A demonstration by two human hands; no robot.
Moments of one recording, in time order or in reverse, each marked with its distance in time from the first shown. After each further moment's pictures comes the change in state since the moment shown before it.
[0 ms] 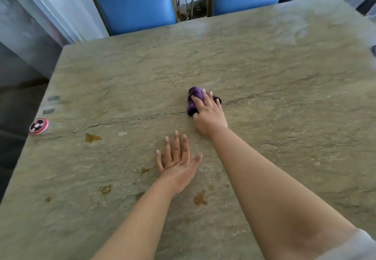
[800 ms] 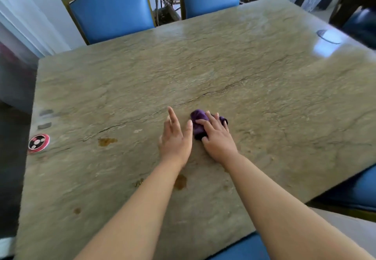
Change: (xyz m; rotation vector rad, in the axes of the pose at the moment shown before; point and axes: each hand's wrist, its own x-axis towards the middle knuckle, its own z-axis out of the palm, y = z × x) left_hand -0.011 -0.053 -0.057 -0.327 0.246 0.175; right_hand -0.121 -0.058 0.049 0.076 0.111 0.195
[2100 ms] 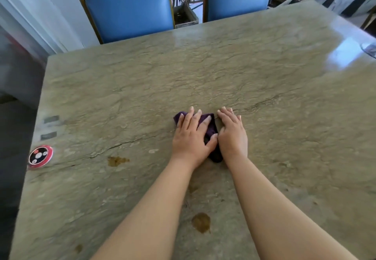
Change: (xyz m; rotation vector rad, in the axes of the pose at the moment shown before) left_hand 0.092 -0.021 -0.010 0.449 0.080 0.459; right_hand 0.094 -0.025 0.016 0.159 0.296 0.099
